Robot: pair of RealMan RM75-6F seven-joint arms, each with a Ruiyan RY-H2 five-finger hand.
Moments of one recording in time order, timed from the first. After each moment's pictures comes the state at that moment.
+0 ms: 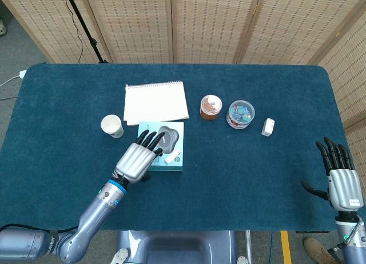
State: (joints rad) left arm -0.80 -1.47 -0.20 -1.99 0.89 1.13 0.90; right arm 0.14 -1.24 0.08 -1.45 -1.51 1.60 0.13
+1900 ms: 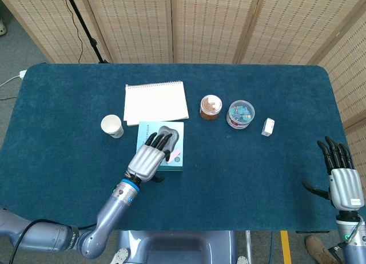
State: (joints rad) left arm -0.90 -1.61 -0.18 -1.88 0.79 1.21 0.82; right arm 0.12 -1.23 0.12 -1.46 -1.52 1.58 0.15
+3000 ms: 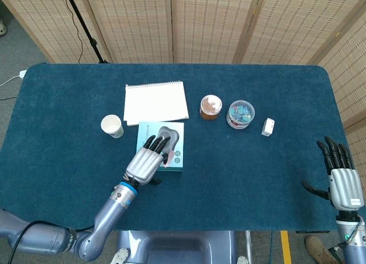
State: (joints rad) left arm -0.90 -1.60 -0.13 -1.89 0.81 1.22 0.83; right arm 0.12 -1.22 0.12 -1.47 -1.53 1.57 0.16
